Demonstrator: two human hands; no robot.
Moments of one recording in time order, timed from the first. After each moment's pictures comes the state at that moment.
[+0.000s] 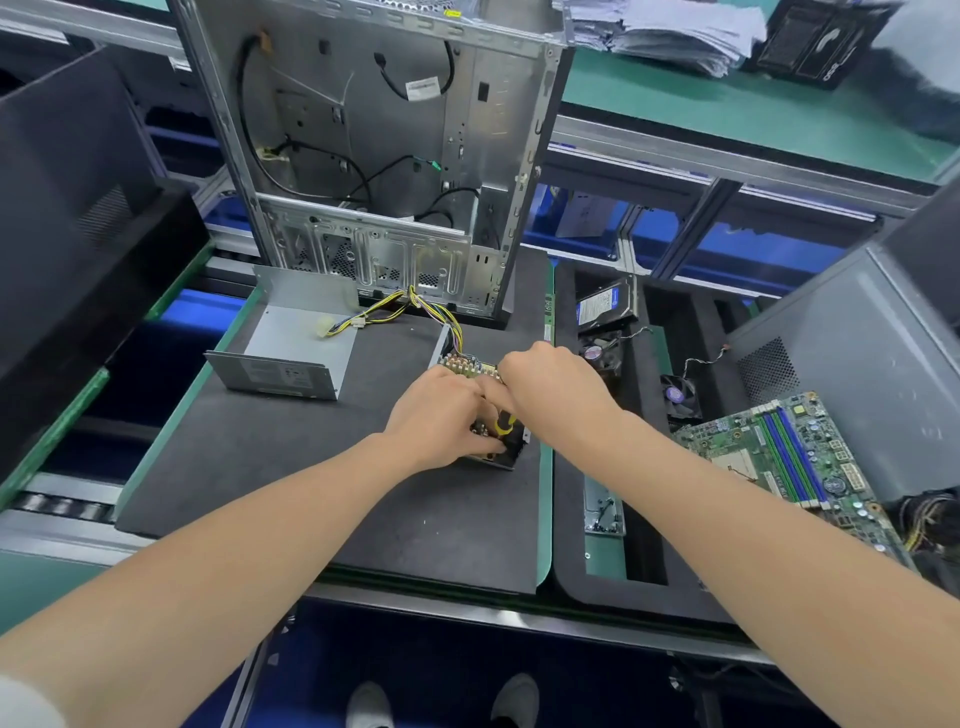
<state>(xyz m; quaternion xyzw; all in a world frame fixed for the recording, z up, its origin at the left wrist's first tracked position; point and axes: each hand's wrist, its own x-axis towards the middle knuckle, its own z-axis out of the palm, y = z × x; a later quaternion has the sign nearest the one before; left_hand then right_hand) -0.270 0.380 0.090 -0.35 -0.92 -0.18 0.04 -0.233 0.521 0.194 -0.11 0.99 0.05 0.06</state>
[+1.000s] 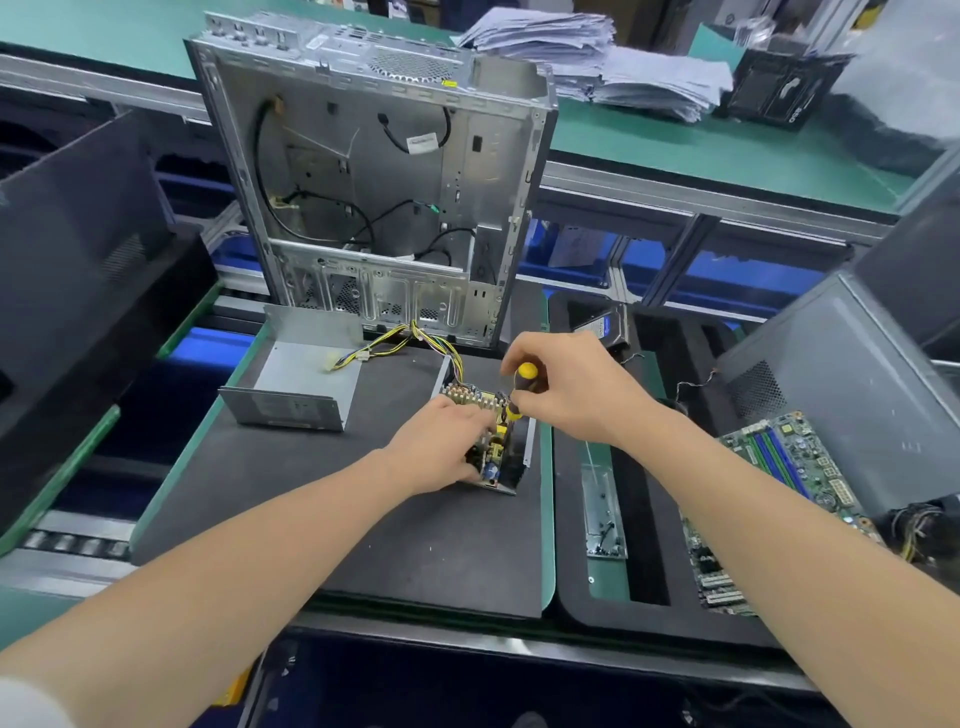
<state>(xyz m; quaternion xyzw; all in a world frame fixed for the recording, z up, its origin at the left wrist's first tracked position) -0.278 0.371 0.091 -0.36 -0.92 -0.09 -0.07 -0.237 0.555 0.227 -0.15 0.97 -0.19 0.00</state>
